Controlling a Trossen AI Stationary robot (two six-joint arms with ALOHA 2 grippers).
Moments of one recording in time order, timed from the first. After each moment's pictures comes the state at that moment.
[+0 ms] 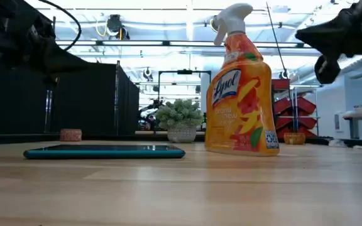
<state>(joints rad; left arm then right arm) 0.03 0.07 0.03 -0.03 -0.22 -0.33 0.15 0.02 0.01 0.29 0.36 0.51</state>
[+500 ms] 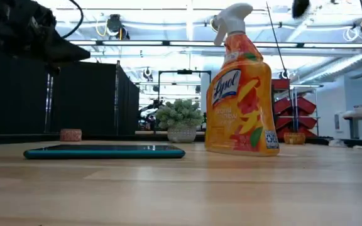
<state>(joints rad) 0.03 0.18 0.14 -0.09 -0.21 -0.20 0.14 0.70 0.57 0.30 0.25 0.02</state>
